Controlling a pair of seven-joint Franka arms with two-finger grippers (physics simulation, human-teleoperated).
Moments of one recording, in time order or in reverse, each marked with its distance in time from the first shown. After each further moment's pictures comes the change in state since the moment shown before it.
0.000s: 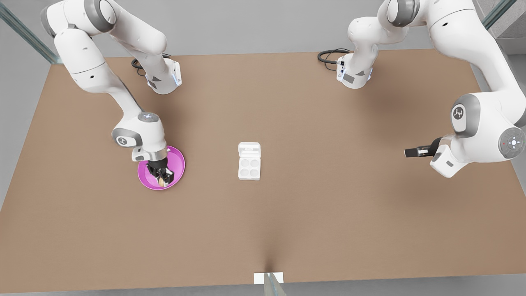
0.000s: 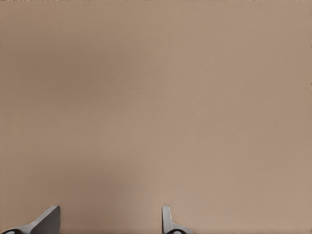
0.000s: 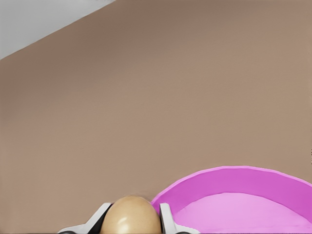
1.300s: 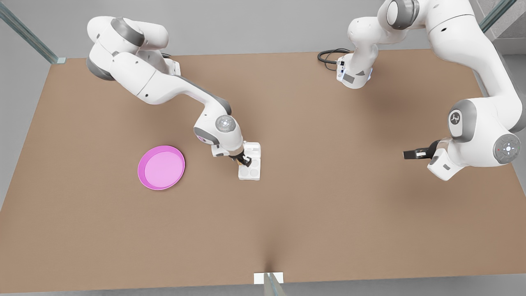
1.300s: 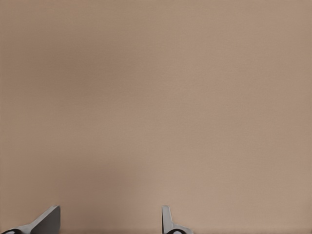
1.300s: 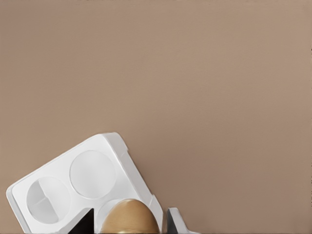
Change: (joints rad) left arm 0.000 0.025 0.002 -0.002 0.010 0.002 0.000; right arm 0.371 0.331 0.205 0.357 0.623 -0.366 -0.267
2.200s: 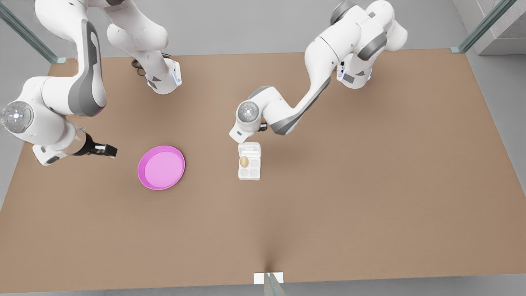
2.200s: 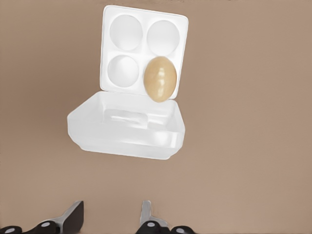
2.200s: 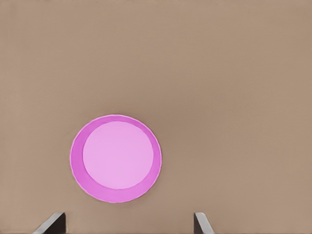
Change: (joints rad) left arm -0.617 0.366 -0.455 0.032 0.067 0.484 -0.965; right arm -0.003 -0.657 -0.720 0.168 0.739 -0.684 -1.655
